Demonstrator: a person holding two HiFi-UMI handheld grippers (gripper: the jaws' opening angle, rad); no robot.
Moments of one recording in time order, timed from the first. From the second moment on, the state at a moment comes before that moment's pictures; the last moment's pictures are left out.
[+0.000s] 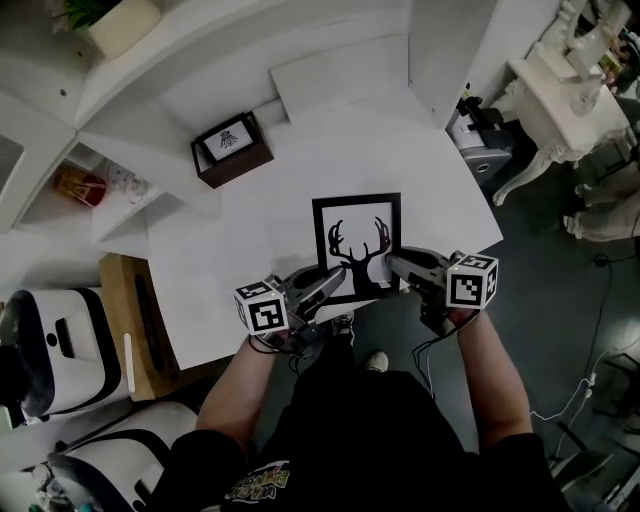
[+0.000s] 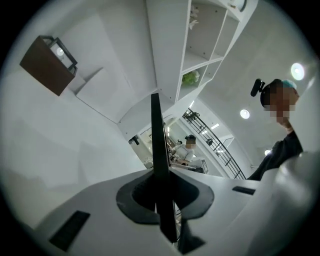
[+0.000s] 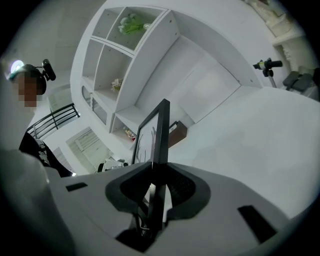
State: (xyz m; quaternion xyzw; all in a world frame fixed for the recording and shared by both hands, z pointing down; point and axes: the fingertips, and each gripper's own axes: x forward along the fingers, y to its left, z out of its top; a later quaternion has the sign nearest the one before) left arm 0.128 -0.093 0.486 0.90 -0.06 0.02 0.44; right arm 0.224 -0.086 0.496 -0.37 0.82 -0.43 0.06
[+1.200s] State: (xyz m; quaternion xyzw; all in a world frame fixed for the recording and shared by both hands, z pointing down) left arm 0.007 0.011 0.429 0.93 -0.27 0.15 0.20; right arm 0.101 0.004 0.422 -0.23 0.94 -0.24 -0.08
